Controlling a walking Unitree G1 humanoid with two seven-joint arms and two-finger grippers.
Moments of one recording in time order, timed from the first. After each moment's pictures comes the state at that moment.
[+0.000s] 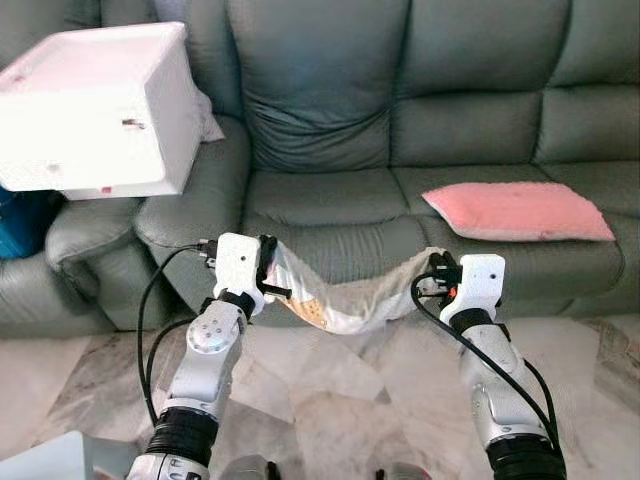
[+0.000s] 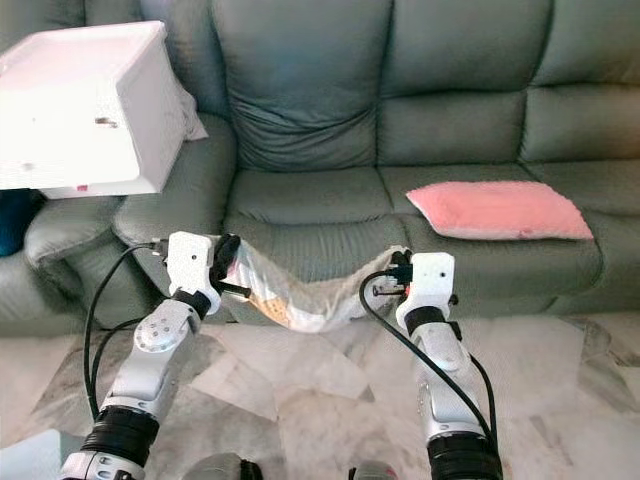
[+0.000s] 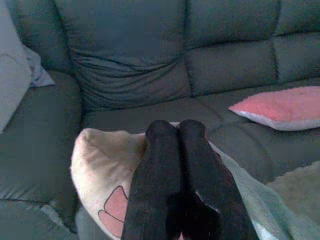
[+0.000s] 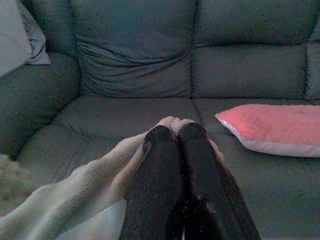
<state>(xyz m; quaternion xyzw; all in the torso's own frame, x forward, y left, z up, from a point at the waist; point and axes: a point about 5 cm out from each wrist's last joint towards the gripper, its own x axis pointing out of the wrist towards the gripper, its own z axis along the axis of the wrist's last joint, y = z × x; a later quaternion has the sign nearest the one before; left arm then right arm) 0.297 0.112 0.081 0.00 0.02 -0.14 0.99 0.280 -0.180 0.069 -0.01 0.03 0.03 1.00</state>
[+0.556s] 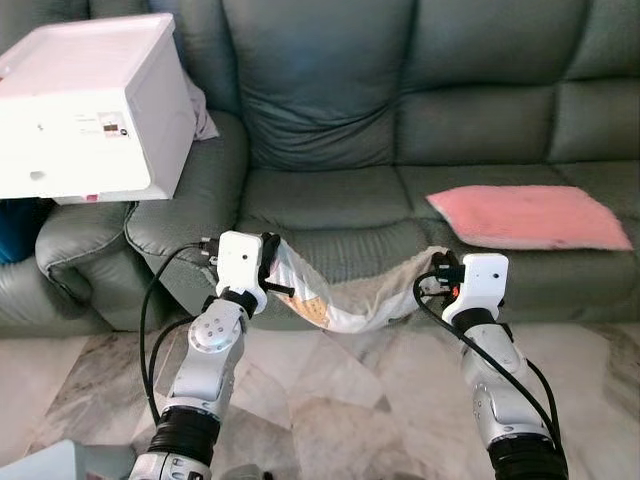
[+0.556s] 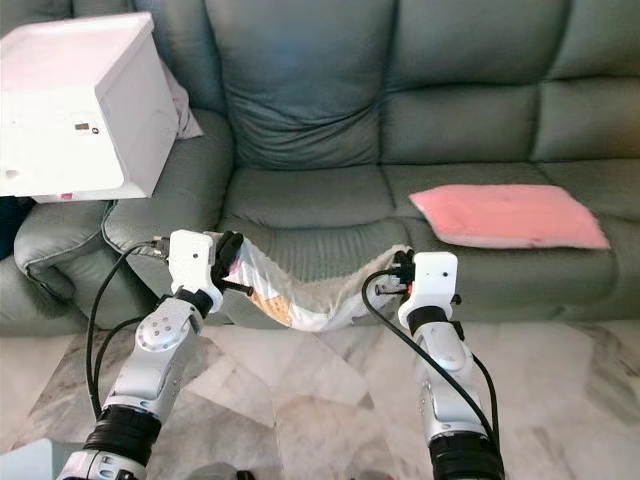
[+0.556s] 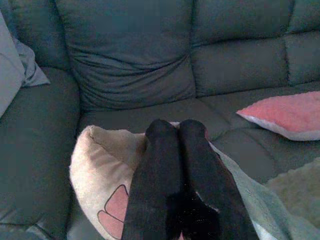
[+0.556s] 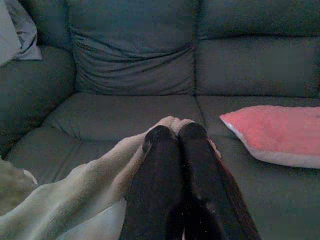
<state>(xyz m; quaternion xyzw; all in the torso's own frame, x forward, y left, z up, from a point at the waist) 0.298 0.109 0.084 0.00 0.02 -0.15 0.99 0.280 -0.181 0.069 -0.01 0.03 0.02 1.00</state>
